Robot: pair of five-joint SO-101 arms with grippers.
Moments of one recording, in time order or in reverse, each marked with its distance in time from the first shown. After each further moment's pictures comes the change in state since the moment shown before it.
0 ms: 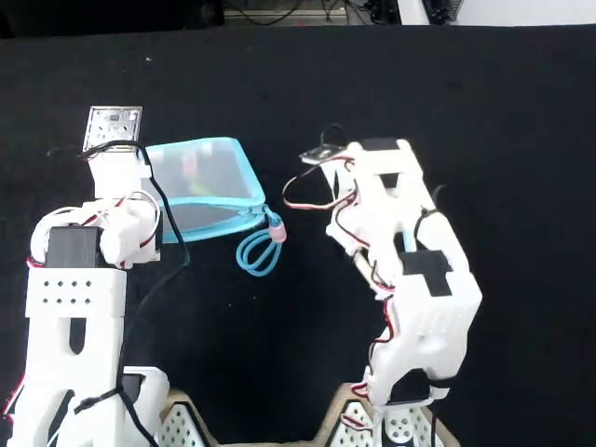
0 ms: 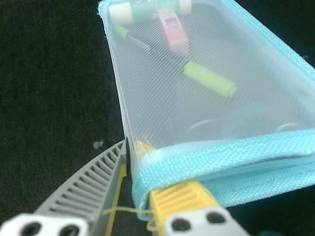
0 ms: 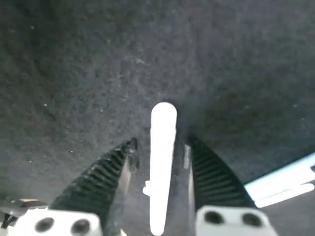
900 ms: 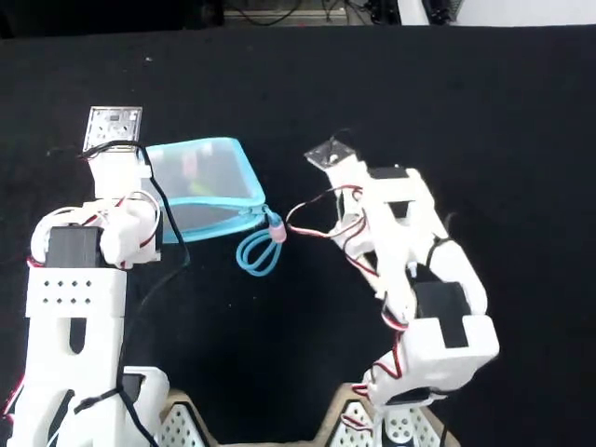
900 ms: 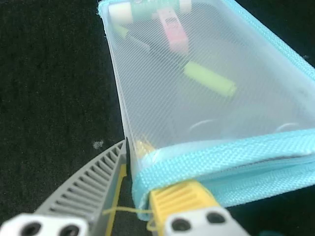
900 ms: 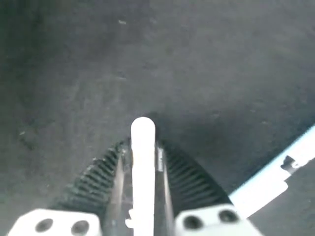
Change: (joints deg) left arm 0.0 0.0 0.1 0.0 0.0; right arm 0.7 -16.5 20.9 -20.1 0.3
